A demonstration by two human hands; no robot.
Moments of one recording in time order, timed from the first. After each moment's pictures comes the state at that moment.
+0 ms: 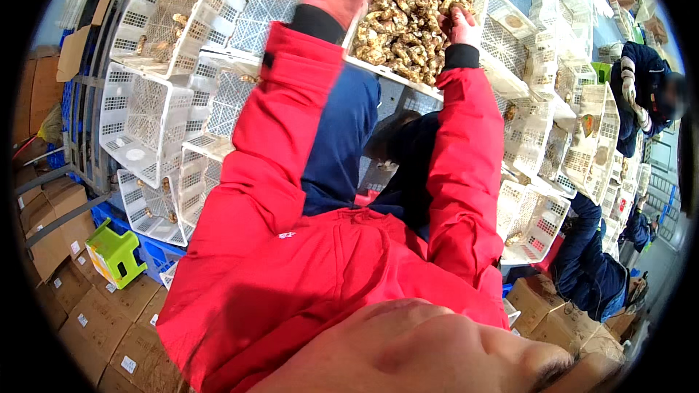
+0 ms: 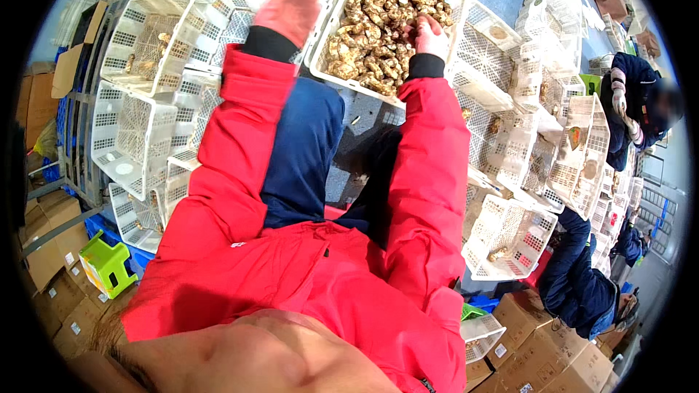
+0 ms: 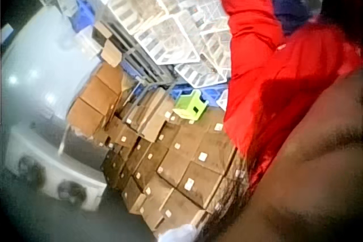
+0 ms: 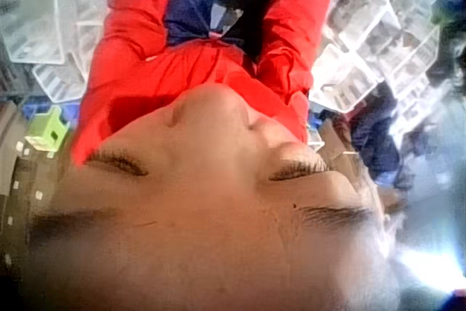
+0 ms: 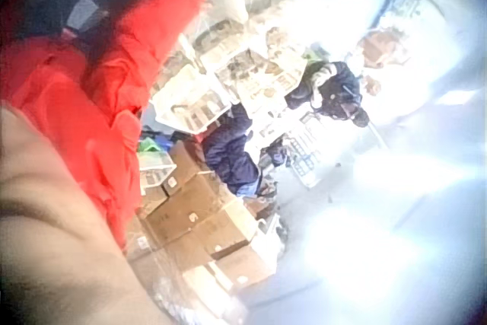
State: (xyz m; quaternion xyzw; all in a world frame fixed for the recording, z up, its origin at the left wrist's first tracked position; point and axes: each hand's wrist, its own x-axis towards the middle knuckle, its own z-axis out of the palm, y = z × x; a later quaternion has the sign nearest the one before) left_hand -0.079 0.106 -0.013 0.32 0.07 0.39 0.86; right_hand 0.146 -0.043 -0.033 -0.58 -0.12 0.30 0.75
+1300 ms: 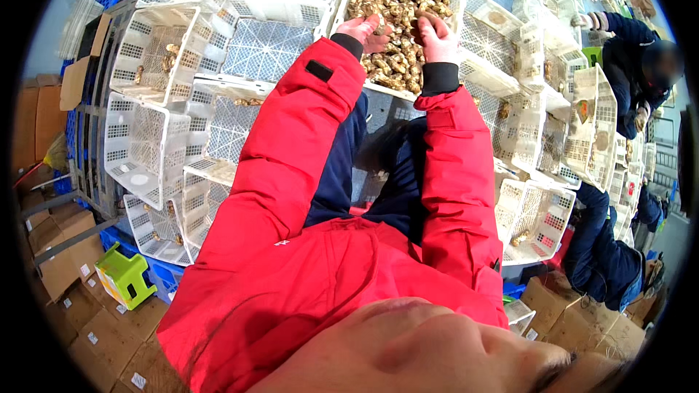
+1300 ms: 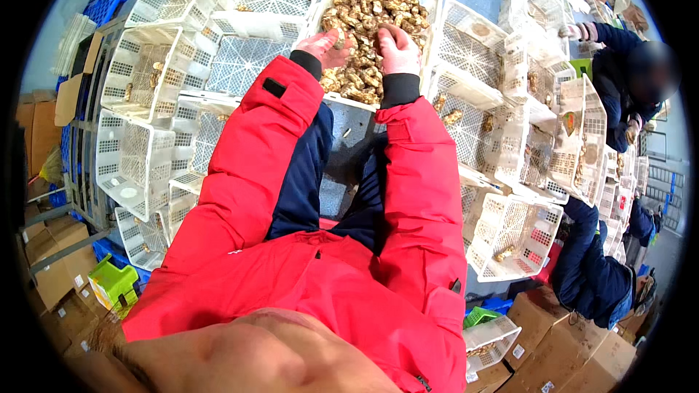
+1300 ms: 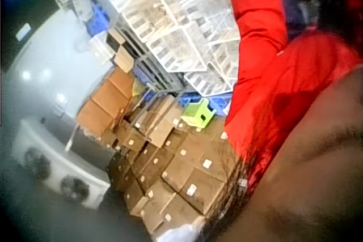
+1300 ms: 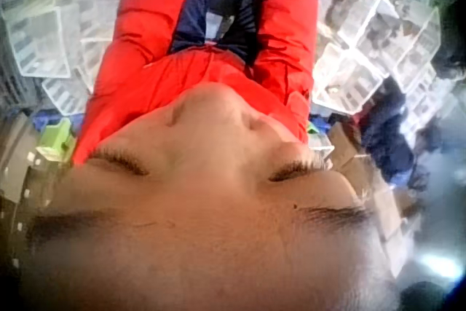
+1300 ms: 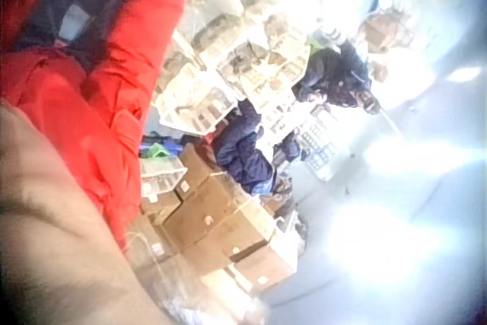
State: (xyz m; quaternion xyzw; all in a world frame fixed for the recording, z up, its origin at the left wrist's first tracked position) left_hand -0.012 0.032 -0.017 0.37 0.32 0.20 0.85; right_hand 0.112 -0.076 0.005 -0.66 -0.27 0.22 0.67
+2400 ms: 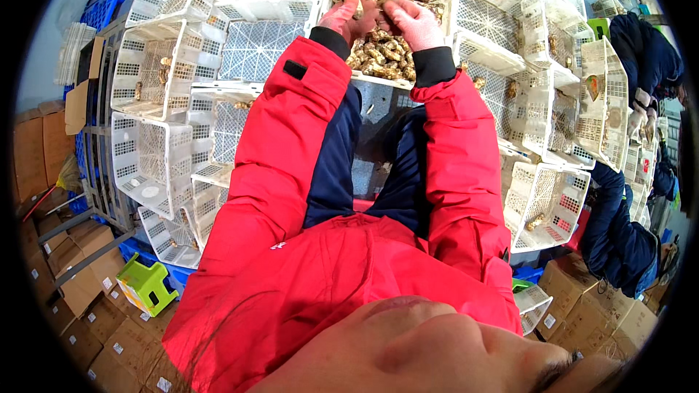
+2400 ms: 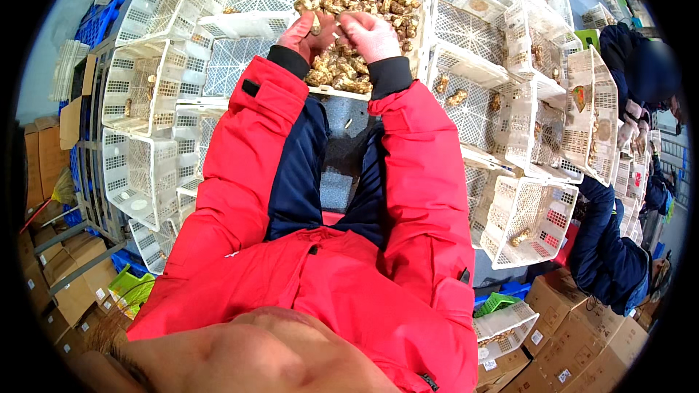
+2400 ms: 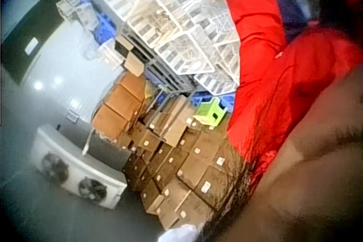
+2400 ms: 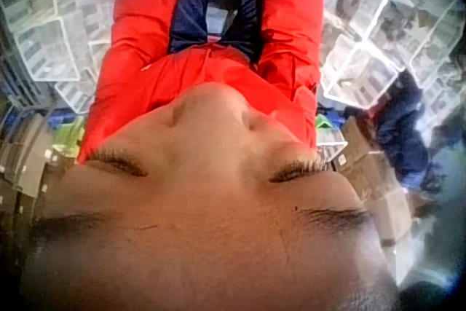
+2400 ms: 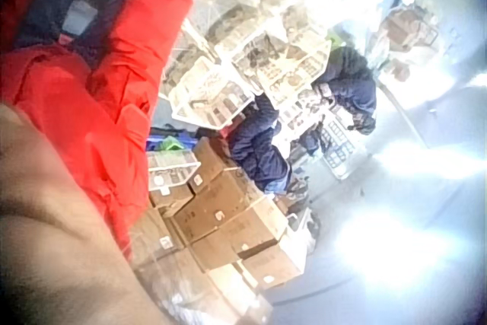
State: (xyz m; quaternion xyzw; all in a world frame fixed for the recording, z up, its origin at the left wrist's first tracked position) left_hand -0.004 0.034 -0.023 0.33 0.20 0.26 0.88; right_hand 0.115 -0.072 0.002 -0.61 -0.32 0.37 0.62
